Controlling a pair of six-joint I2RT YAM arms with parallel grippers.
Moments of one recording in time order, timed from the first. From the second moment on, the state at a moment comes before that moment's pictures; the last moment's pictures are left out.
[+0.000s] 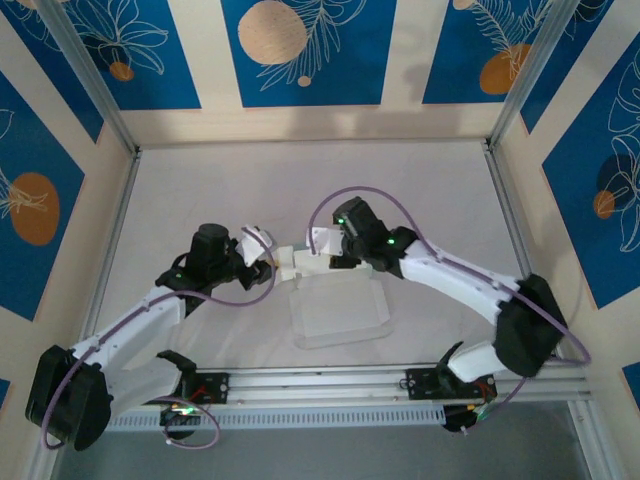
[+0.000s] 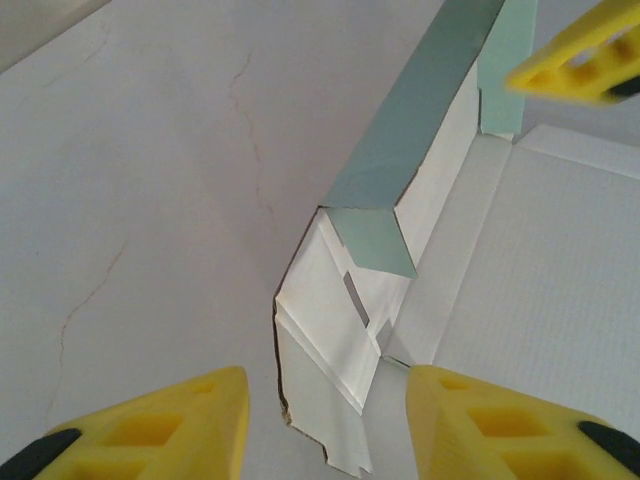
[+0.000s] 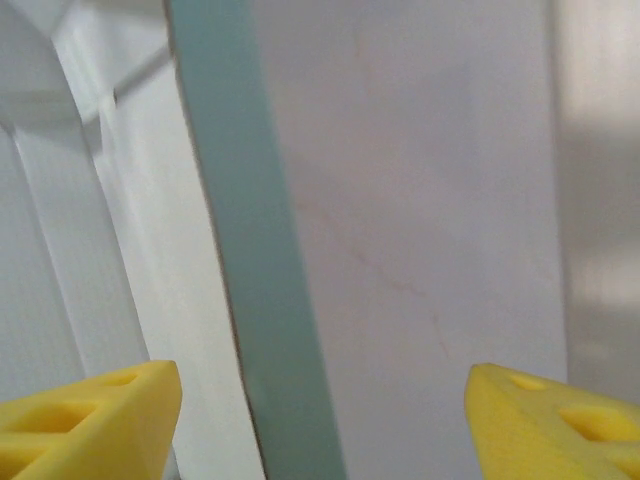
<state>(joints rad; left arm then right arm) -0.47 1.05 0.60 -0.14 0.36 0.34 0.76 1.37 1.03 -0.43 0.10 -0.87</state>
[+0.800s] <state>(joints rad) -0.47 0.93 0.56 -0.01 0.29 0.25 0.53 1.06 0.54 -0.19 0.06 -0.07</state>
